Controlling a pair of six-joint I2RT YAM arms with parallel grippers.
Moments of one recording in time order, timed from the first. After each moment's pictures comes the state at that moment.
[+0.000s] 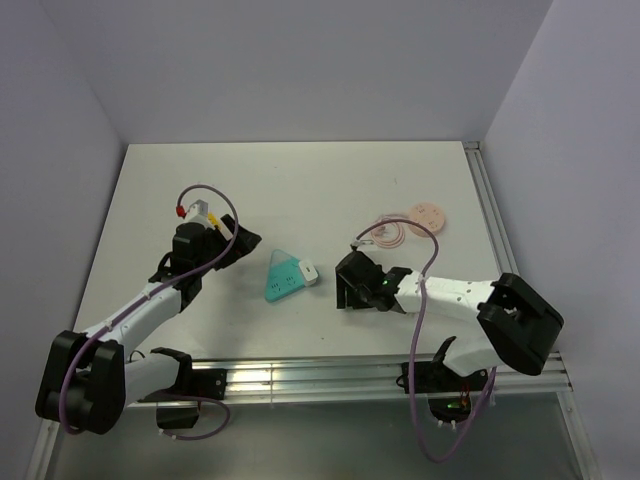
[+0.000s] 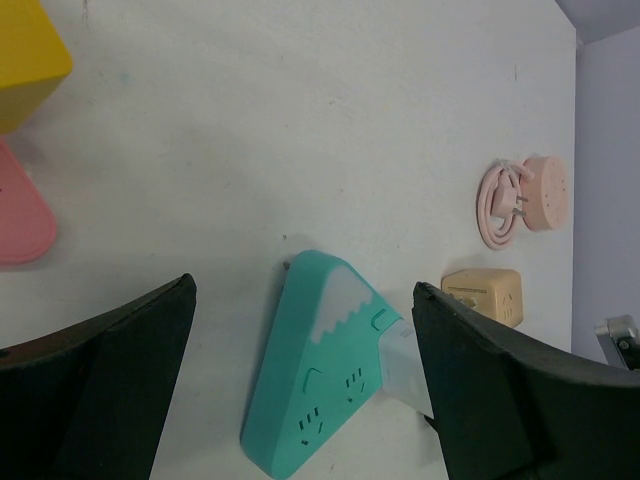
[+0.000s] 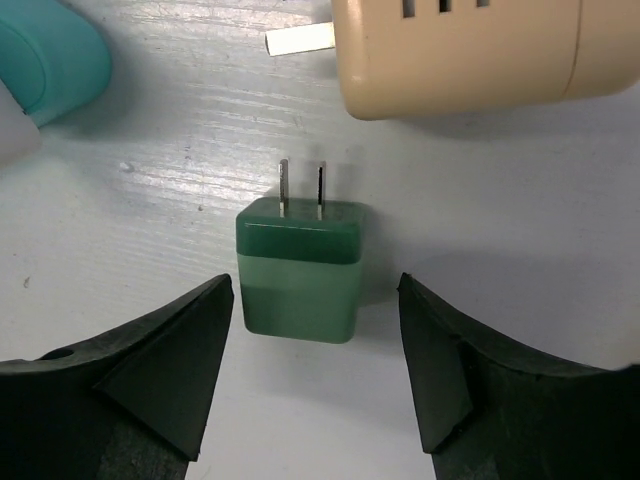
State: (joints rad) left arm -0.28 1.13 0.48 0.18 0.14 -0.77; right arm 0.86 1.39 0.64 -0.32 0.26 0.76
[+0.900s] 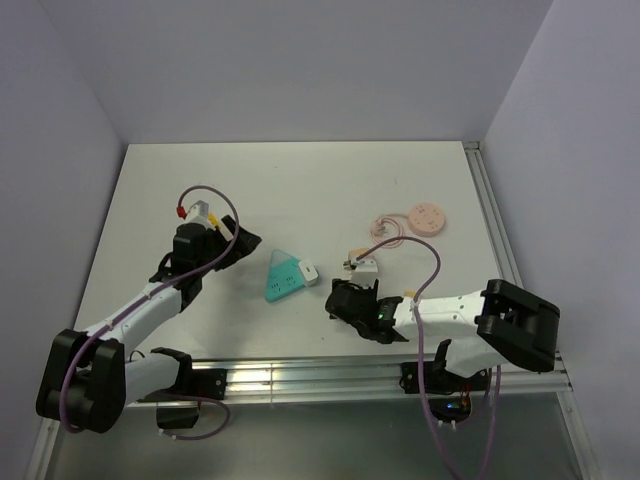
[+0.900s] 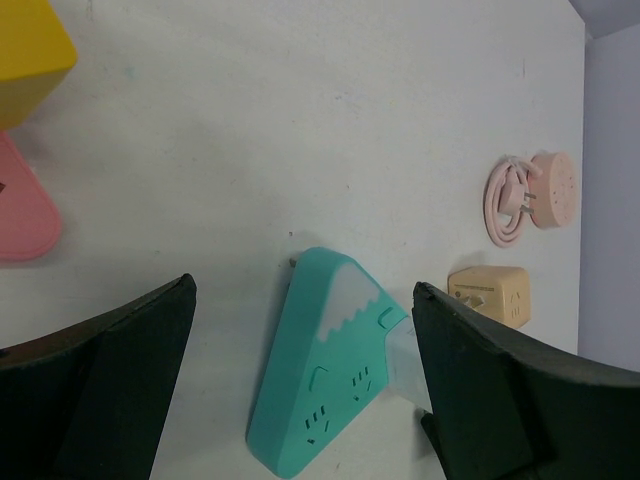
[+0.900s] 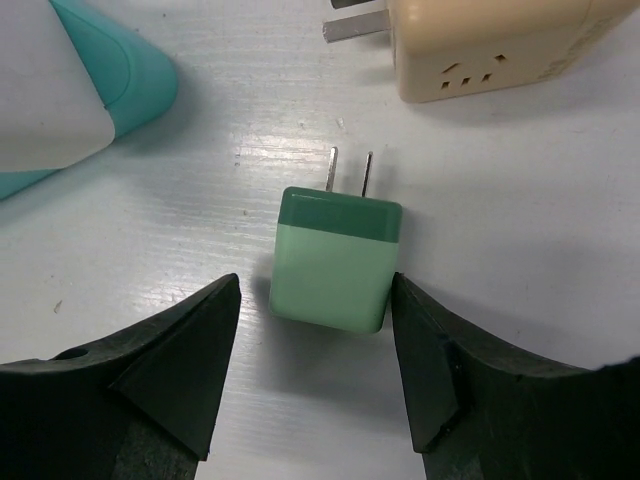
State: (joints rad) left arm -0.28 1.14 0.48 0.18 0.14 -0.77; right arm 1.12 1.37 0.50 -0.10 0.62 0.94
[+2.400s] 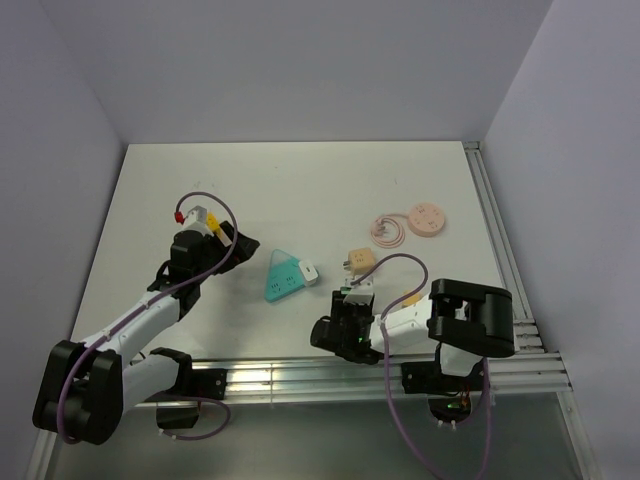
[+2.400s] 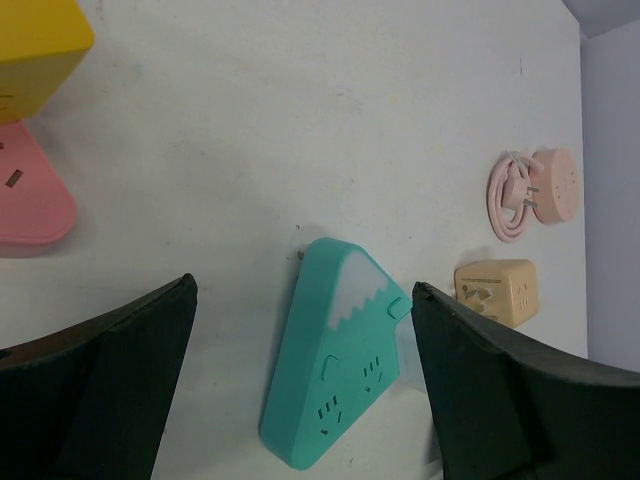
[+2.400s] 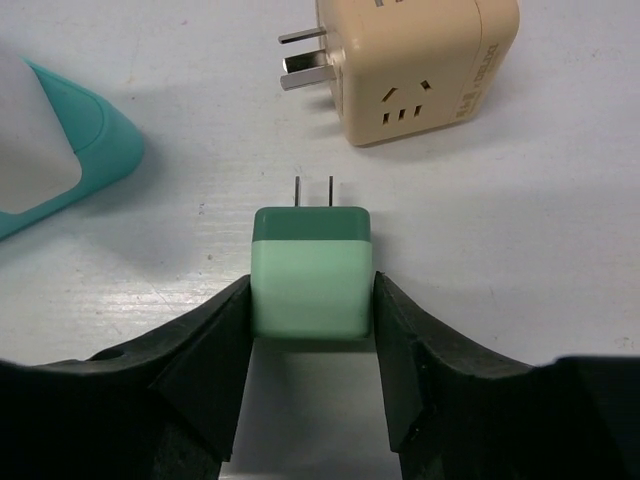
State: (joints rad) left arm -0.28 1.08 0.41 0.22 0.14 -0.75; right arm 1.33 1.61 0.49 -0.01 1.12 1.16
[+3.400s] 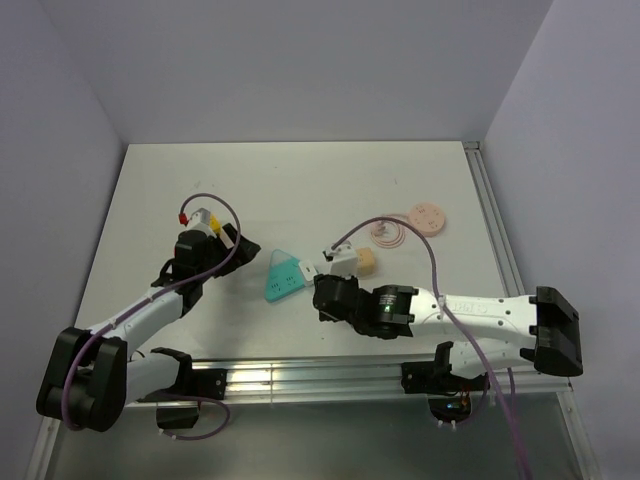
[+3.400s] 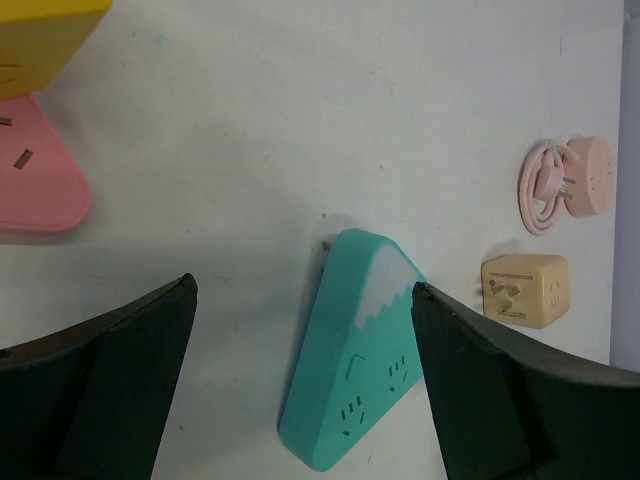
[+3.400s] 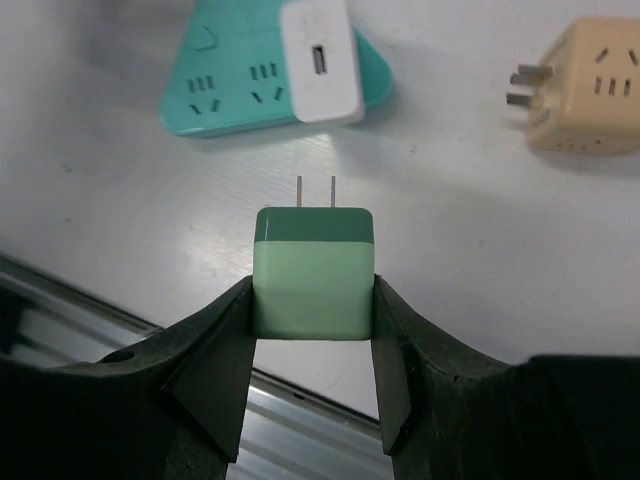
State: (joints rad) left arm -0.28 1.14 0.42 0.22 0.14 -0.74; right arm 1.28 1.22 0.81 -0.50 0.60 0.83
